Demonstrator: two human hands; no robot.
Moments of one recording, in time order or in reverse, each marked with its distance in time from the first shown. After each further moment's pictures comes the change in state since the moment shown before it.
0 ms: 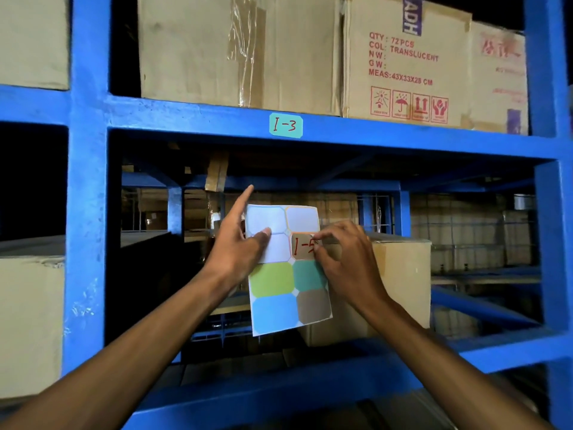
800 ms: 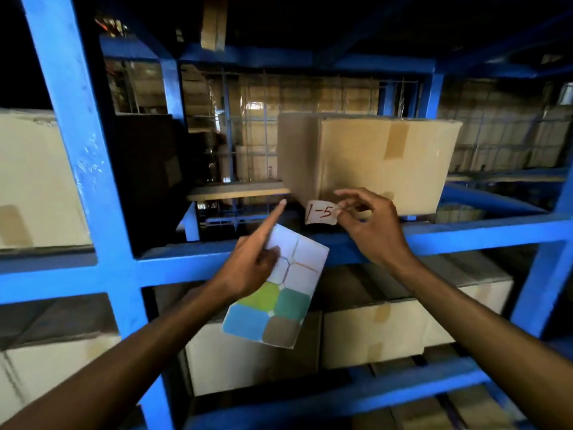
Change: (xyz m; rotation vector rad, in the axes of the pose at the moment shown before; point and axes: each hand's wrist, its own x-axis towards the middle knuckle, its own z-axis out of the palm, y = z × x) left_hand -0.173 -0.096 -0.014 0.523 -0.418 -0.094; right_hand -0.120 0.041 0.017 0.373 -0.220 0.257
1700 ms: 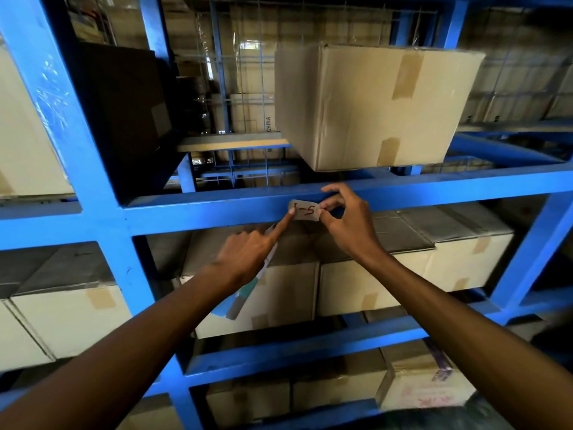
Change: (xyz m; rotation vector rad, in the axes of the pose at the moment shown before) left_hand -0.030 -0.050 0.057 0.791 -0.330 -0.082; right_hand -0.049 0.082 0.050 -0.113 -0.083 0.128
